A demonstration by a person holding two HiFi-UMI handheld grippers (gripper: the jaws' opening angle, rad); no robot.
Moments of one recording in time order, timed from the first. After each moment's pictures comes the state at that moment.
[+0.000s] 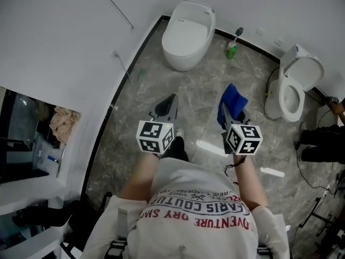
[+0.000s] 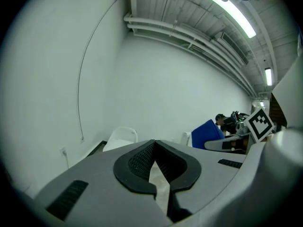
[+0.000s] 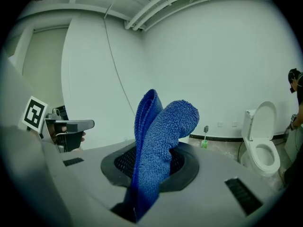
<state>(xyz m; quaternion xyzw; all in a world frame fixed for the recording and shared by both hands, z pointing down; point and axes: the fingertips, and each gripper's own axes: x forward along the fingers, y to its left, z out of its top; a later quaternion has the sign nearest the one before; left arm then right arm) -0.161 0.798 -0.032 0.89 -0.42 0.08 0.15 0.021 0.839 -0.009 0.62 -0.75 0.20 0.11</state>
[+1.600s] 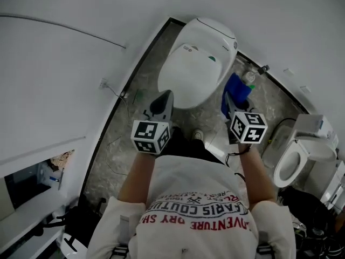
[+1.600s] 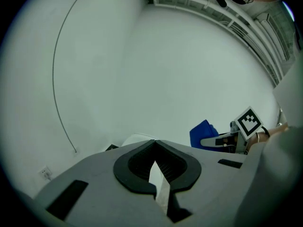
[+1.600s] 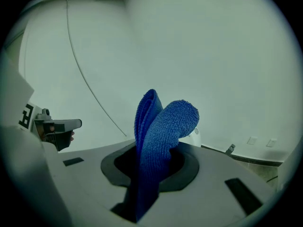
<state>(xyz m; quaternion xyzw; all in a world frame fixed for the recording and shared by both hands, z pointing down) -0.046 0.191 0.042 0.83 -0.50 0.12 0.21 0.162 0.178 0.084 0.53 -0.78 0.26 0.18</state>
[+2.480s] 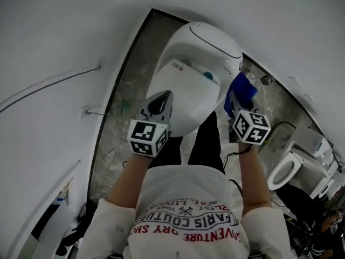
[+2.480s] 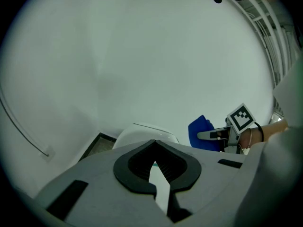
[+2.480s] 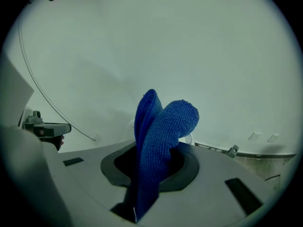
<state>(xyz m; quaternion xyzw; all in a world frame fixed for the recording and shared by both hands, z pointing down) -0.020 -0.091 0.206 0.84 -0.42 0.19 0.29 0.208 -0.090 0.243 0.59 -0.70 0.34 0.23</state>
